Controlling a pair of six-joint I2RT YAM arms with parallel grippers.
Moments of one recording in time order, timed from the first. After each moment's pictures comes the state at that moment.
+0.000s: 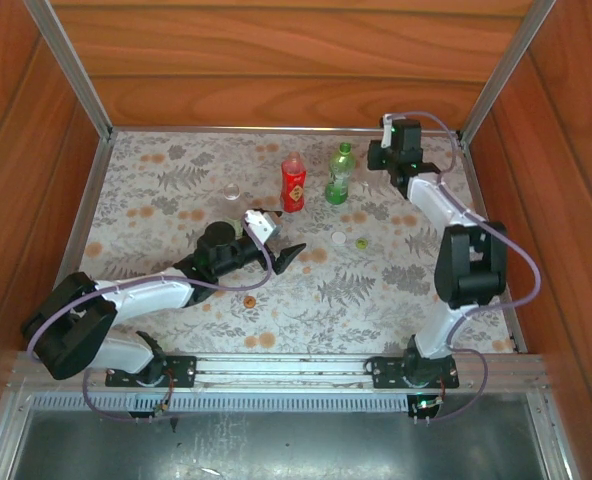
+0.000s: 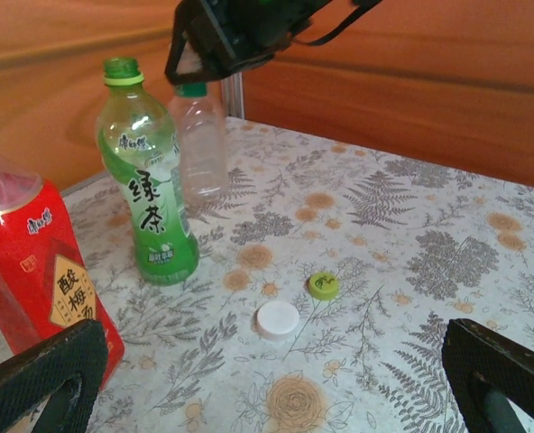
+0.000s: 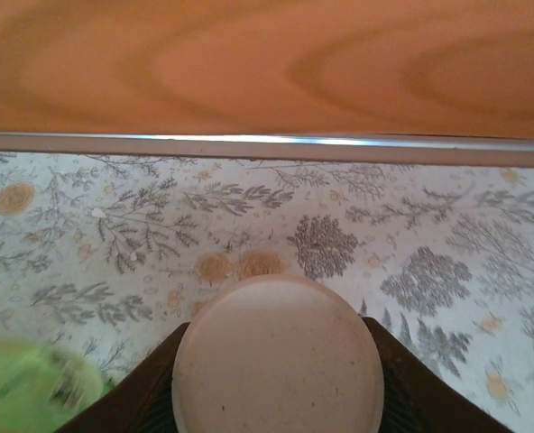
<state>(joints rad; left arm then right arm) -0.79 1.35 0.53 0.68 0.23 0.03 0.18 1.82 1.40 -0.15 0.01 0.02</state>
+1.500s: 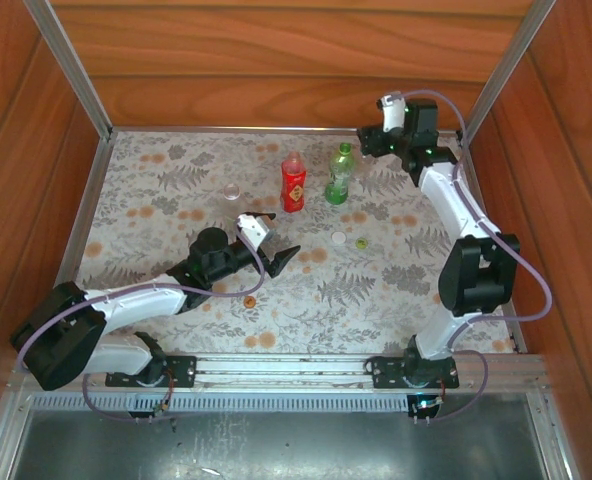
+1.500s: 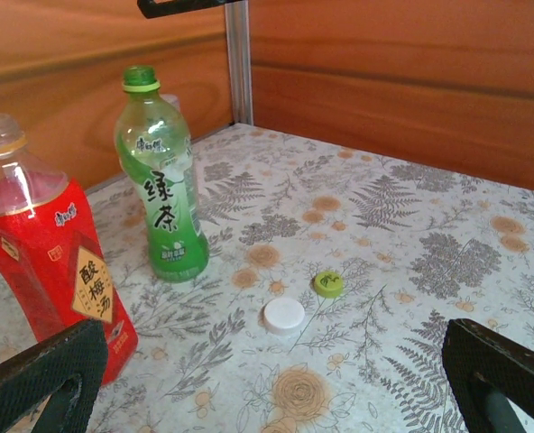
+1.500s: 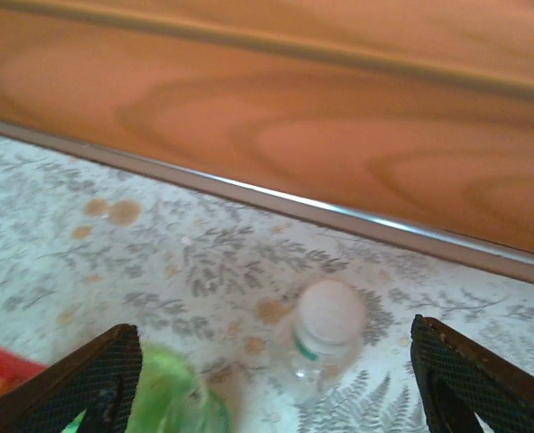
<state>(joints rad) -0.79 1.29 0.48 0.68 0.21 0.03 0.17 1.72 1.52 -0.29 -0.24 -0.14</state>
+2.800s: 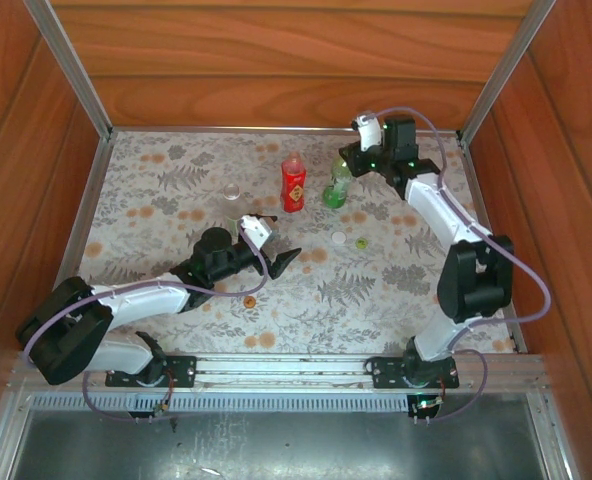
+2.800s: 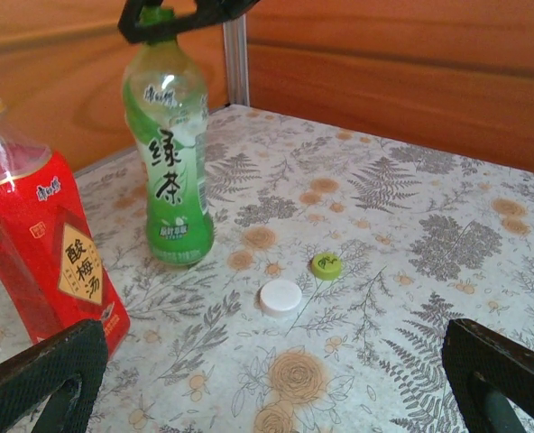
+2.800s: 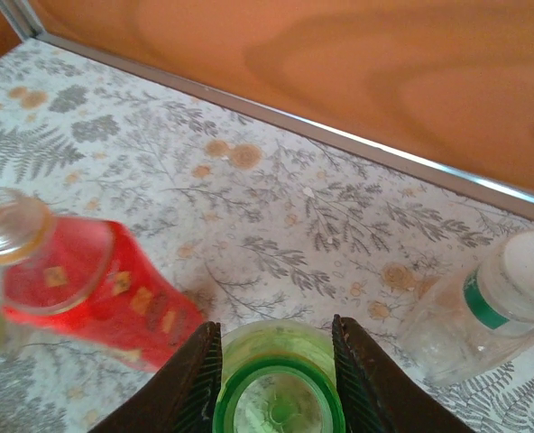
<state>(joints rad) -0.79 1.32 0.48 0.68 0.21 0.03 0.27 1.67 1.39 -0.27 -0.34 -0.15</state>
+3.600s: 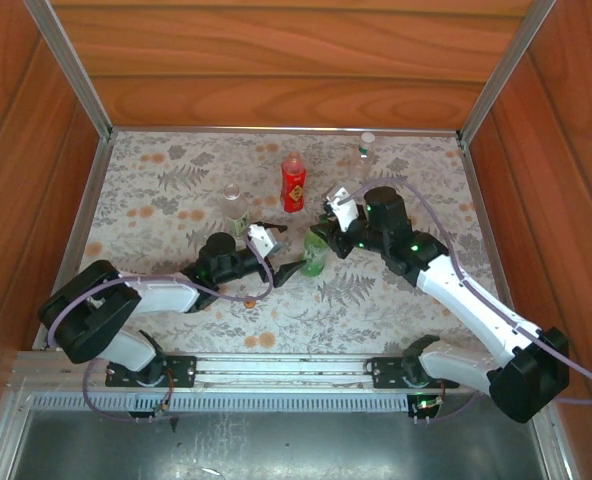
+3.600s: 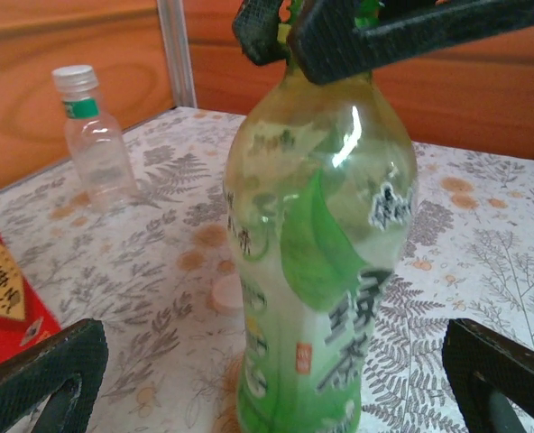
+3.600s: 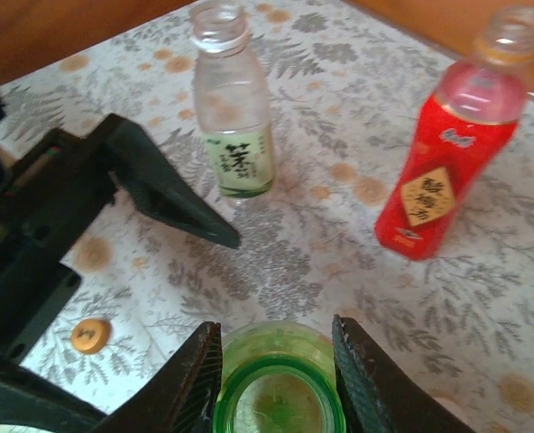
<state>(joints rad) -0.80 1.48 0.44 0.90 0.36 0.06 0.62 1.11 0.89 -0.34 -0.33 -0.18</state>
